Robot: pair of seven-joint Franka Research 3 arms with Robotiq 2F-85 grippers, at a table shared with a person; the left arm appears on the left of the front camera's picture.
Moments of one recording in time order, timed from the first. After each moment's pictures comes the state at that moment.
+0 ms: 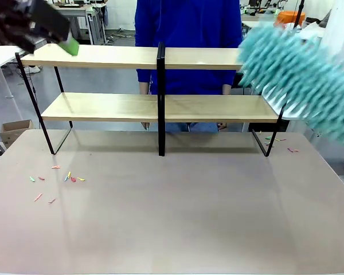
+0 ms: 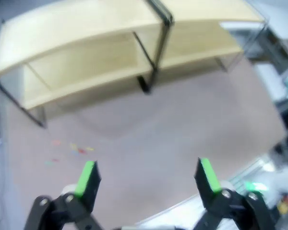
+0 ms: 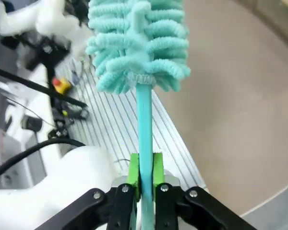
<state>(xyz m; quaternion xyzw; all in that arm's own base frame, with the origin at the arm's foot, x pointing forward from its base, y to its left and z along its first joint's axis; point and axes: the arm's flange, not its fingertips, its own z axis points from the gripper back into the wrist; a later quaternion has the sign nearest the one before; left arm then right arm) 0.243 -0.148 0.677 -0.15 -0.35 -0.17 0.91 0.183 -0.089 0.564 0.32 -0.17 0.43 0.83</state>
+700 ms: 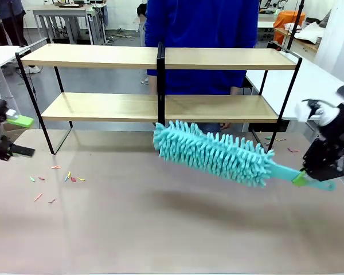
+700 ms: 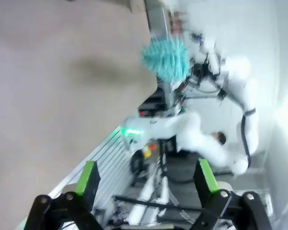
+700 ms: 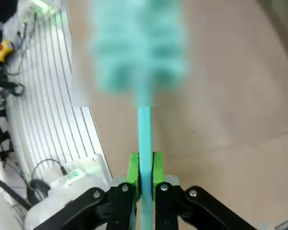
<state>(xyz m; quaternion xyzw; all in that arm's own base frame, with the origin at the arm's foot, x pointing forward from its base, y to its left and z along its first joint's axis) 0.331 0.030 0.445 -0.58 -0.06 -0.04 0.81 0.305 0.035 0.451 0.20 -0.12 0.54 0.81</state>
